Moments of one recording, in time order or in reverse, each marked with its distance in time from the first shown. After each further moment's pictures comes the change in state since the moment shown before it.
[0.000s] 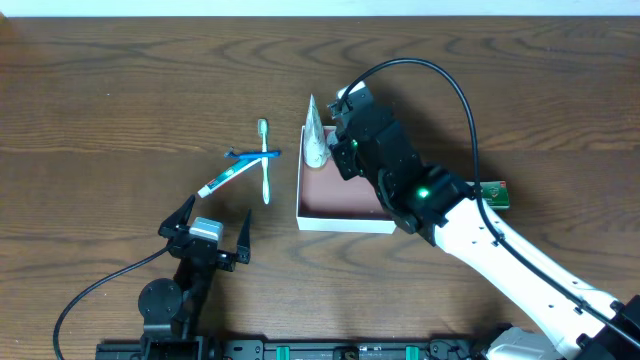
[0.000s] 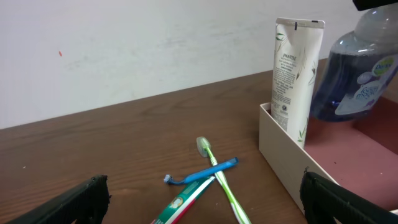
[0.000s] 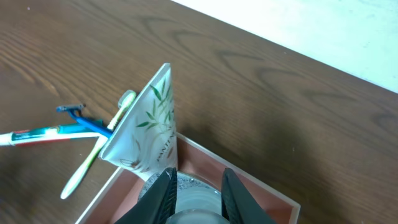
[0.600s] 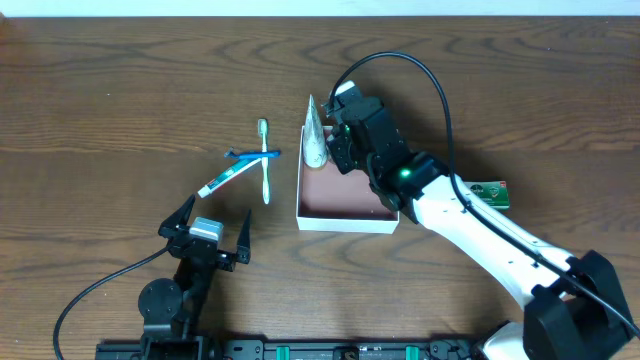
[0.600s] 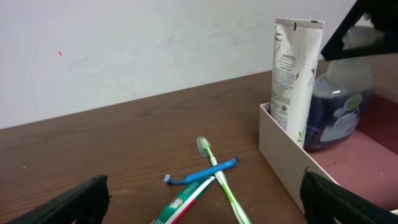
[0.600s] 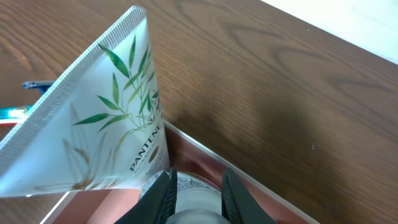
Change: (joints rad) left arm 0.000 0.000 0.000 0.000 0.000 0.000; right arm -0.046 0.158 -0.002 0.084 -0.073 -0.049
